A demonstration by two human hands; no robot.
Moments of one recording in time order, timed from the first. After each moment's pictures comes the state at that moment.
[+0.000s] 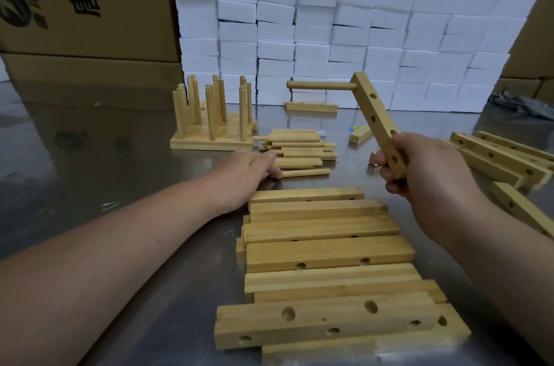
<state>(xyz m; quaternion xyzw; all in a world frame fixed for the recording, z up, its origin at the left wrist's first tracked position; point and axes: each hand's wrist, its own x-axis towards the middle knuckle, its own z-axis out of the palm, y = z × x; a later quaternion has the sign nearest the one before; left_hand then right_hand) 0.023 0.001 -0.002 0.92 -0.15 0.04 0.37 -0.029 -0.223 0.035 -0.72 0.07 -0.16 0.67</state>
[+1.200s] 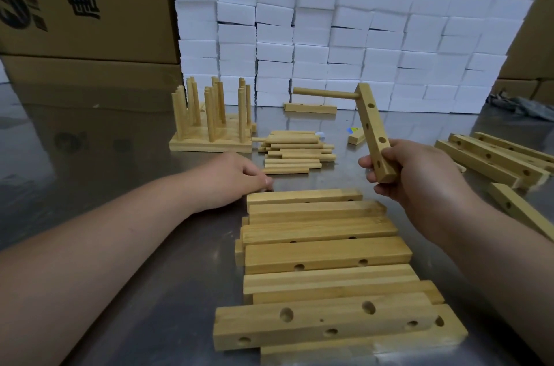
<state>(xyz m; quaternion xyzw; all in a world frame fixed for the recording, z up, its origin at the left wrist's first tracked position) 0.016 0.015 0.011 0.93 -0.13 -0.02 0.35 -0.008 -0.226 0.035 -0.71 0.12 -0.06 0.69</state>
